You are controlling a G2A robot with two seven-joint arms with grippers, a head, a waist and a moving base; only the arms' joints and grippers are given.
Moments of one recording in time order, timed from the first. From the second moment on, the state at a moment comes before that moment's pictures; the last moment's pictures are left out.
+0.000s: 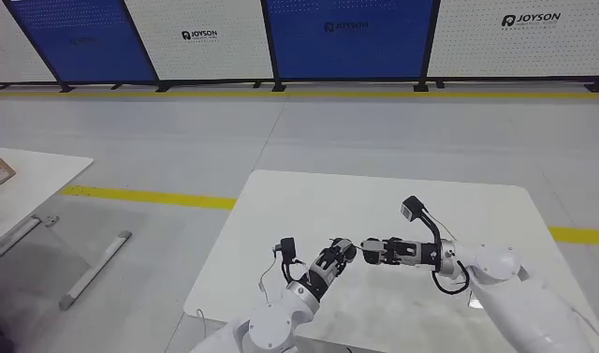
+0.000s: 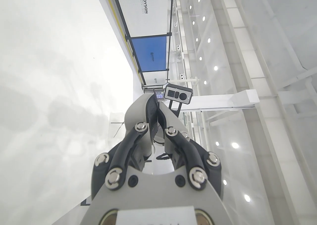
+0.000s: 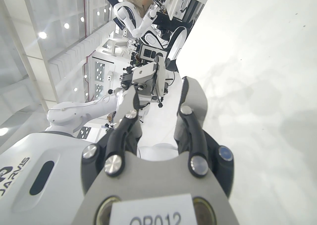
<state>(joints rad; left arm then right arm) 1.45 -1.07 -0.84 -1.88 -0.44 0.00 0.30 -0.86 -1.12 0.80 -1.16 0.50 -0.31 1.11</state>
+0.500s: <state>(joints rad) 1.46 -1.09 -0.85 -1.88 -0.41 0.00 0.30 -0.87 -1.13 0.82 -1.15 0.50 -0.31 1.14</state>
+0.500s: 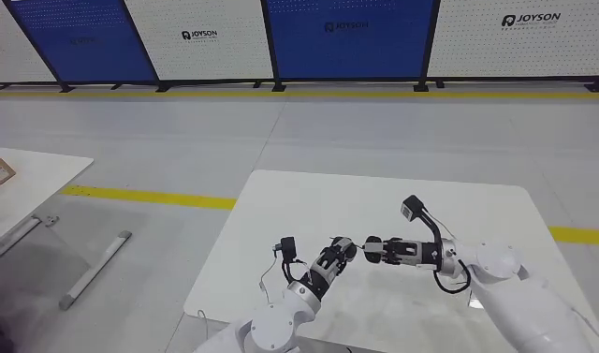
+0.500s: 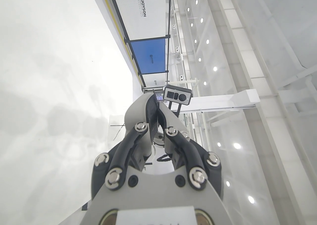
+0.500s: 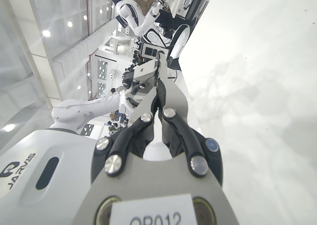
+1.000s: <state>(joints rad) 1.46 -1.09 -0.85 -1.88 -0.41 0.00 0.30 -0.87 -1.13 0.84 -1.17 0.49 -0.32 1.14</state>
